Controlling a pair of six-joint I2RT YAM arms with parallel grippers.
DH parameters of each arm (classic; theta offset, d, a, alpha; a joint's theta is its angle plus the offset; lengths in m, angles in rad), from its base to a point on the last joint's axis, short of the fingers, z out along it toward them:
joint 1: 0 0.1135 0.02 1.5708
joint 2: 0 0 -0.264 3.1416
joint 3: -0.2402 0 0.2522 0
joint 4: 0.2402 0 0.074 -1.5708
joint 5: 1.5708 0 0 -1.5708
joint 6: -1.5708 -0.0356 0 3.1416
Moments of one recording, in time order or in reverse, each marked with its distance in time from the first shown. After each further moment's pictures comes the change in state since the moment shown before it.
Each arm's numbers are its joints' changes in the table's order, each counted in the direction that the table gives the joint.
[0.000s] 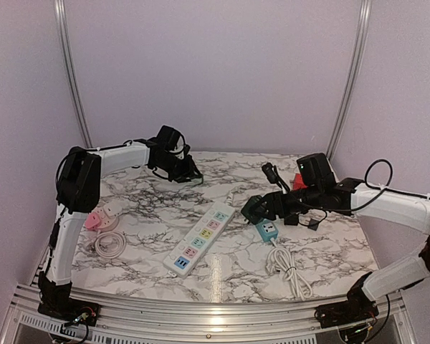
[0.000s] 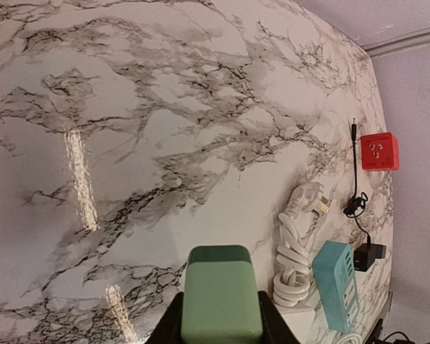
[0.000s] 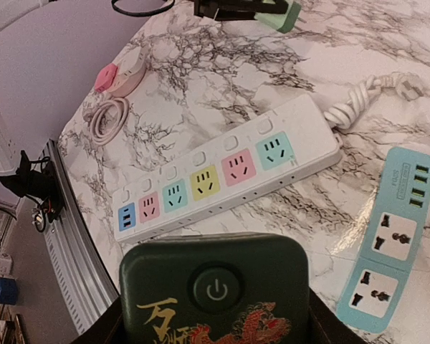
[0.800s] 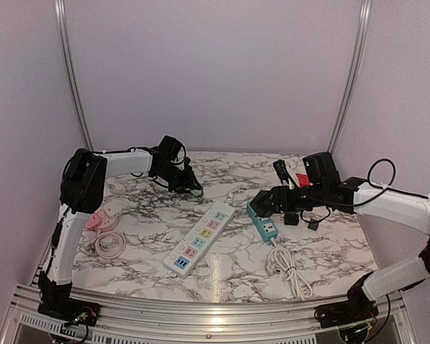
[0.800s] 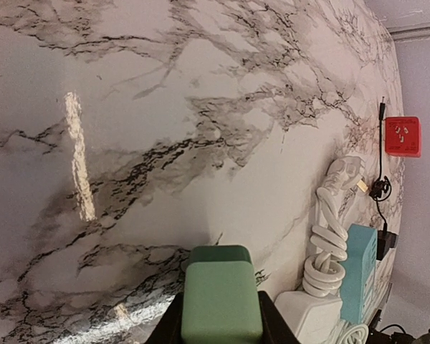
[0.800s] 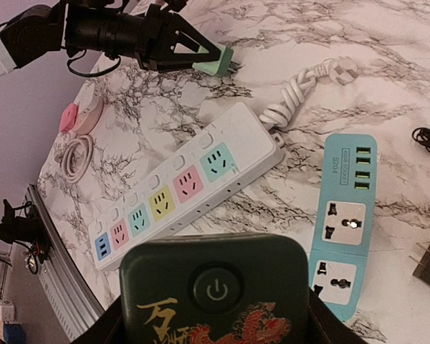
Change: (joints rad) left arm 0.000 -0.044 0.047 0.004 0.052 0.034; right arm -0.075 0.009 0.009 0.003 0.094 -0.108
